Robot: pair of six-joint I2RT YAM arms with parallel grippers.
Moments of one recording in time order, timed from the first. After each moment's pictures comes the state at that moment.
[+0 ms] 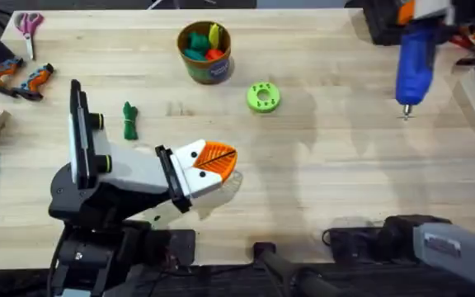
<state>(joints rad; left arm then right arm) -0.09 0.01 0.01 -0.11 1.05 -0.08 -0.02 1.31 1.57 -1.17 -0.08 -0.08</state>
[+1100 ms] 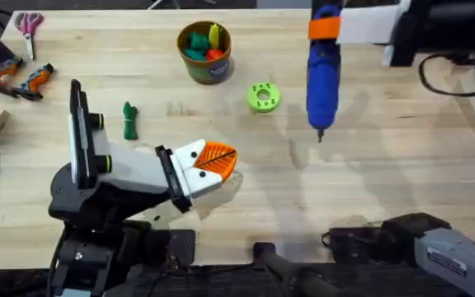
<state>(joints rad) -0.09 0.01 0.01 -0.11 1.05 -0.08 0.17 1.07 1.13 -0.64 -0.77 0.03</state>
